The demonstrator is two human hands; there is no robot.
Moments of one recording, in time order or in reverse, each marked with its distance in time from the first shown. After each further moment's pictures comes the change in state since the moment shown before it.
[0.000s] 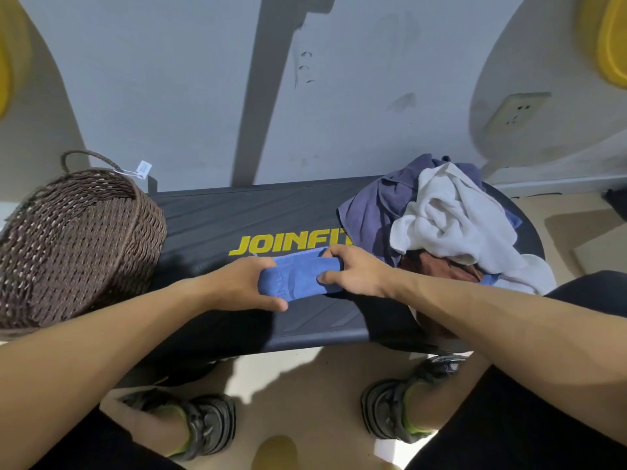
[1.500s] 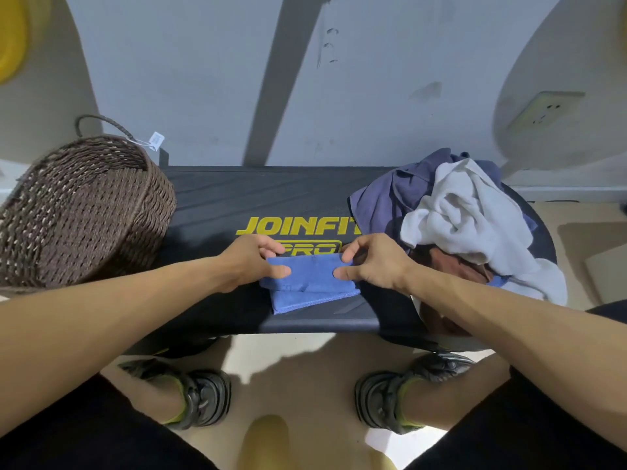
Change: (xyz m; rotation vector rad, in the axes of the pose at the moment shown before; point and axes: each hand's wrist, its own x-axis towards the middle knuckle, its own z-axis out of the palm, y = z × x) left_hand 0.005 0.007 0.014 -0.552 0.171 -0.316; right_hand -0.017 0.004 -0.009 0.161 0.102 0.180
